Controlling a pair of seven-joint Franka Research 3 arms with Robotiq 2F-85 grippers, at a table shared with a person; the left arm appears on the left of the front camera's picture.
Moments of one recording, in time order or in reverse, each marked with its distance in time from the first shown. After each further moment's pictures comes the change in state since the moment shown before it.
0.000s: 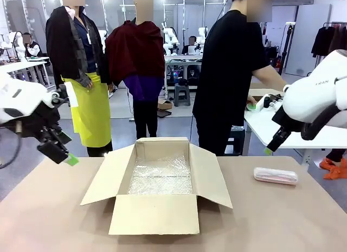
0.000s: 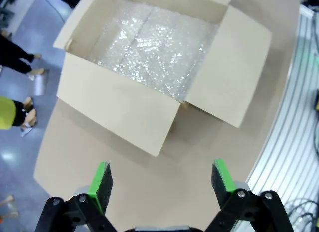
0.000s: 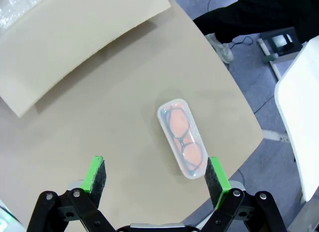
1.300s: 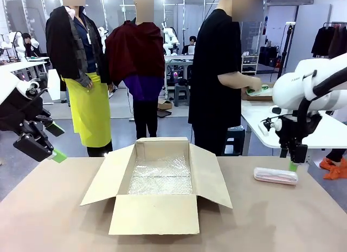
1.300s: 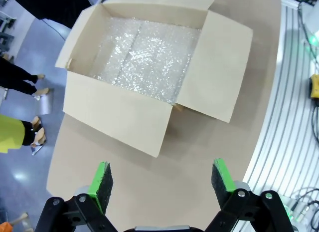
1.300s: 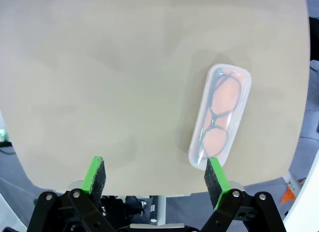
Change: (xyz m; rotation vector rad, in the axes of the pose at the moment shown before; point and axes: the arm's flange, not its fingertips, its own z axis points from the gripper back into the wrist) left arm -0.001 -0.014 0.032 0.003 -0.052 -0.099; right arm -0.011 -0.057 -0.066 0.368 0.325 0.487
